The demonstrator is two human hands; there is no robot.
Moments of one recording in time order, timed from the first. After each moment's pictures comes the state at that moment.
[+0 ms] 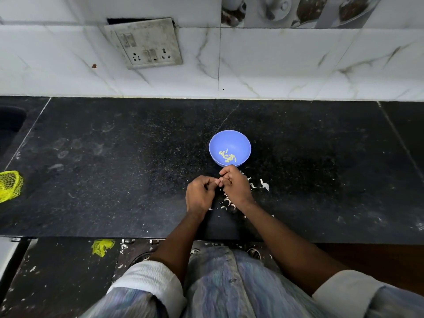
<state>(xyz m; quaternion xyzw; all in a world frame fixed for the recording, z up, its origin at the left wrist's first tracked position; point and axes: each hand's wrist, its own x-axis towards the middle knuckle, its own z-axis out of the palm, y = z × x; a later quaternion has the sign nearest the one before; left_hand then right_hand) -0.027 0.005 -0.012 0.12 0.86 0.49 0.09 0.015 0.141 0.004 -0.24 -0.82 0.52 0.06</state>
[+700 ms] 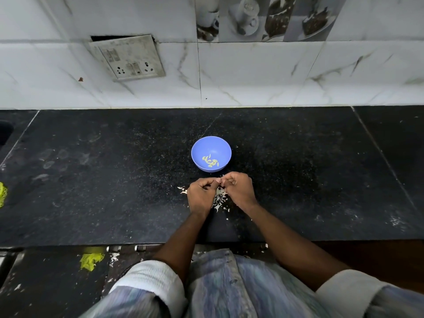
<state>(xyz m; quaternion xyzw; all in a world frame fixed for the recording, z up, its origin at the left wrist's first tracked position) 0.003 0.070 0.000 0.07 0.81 0.58 0.10 0.052 0.200 0.020 -0.29 -0.80 0.52 0.08</state>
